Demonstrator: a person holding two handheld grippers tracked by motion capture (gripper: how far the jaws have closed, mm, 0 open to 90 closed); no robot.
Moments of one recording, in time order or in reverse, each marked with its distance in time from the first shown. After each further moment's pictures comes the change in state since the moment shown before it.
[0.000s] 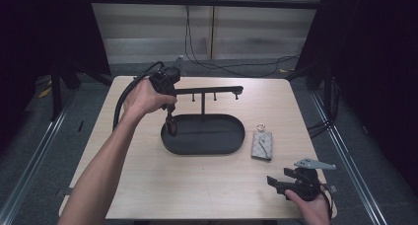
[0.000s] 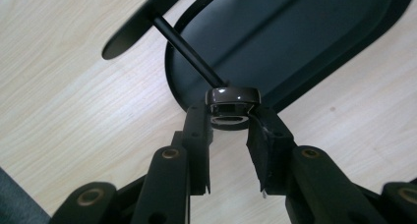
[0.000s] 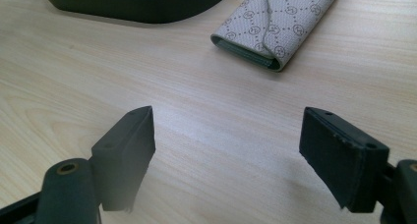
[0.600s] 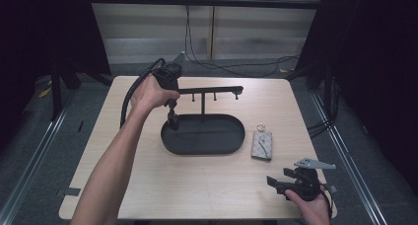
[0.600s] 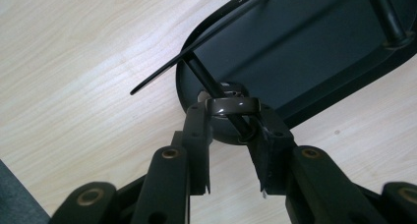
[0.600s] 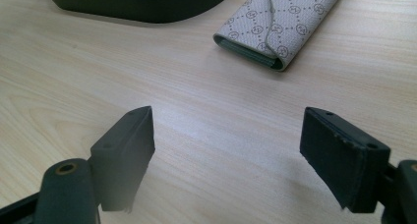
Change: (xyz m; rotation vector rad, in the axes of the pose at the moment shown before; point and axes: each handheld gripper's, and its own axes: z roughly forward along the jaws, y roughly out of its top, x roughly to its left) left arm 0.007 0.017 0.006 0.028 0.030 -0.100; right arm 0.000 0.000 0.000 0.001 0.010 -0.002
